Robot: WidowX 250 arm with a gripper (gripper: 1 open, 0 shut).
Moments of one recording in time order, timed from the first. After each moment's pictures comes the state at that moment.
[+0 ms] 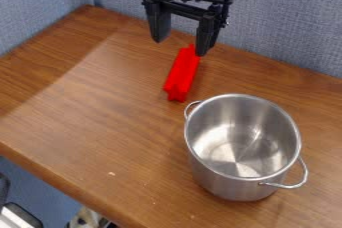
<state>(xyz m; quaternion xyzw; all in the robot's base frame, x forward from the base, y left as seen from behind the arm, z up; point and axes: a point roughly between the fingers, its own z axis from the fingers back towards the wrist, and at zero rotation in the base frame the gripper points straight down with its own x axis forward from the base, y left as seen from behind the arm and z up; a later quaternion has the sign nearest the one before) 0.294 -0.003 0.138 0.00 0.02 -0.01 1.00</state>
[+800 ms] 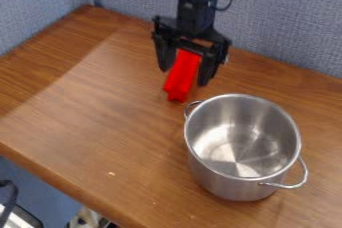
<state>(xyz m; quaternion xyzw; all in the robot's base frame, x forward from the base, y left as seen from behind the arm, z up) 0.314 0.001 0.069 0.02 0.04 -0.02 1.00</state>
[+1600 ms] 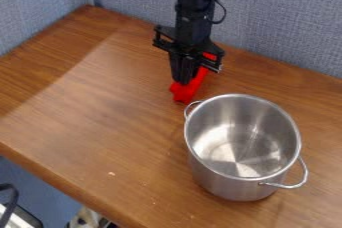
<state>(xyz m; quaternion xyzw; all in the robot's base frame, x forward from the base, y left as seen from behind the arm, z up) 0.331 0.013 0.053 0.02 0.02 -0.03 1.00</state>
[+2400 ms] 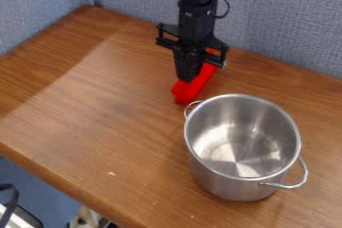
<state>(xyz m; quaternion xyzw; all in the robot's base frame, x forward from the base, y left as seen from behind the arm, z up) 0.331 0.006 0.065 0.00 0.03 -0.03 1.00</state>
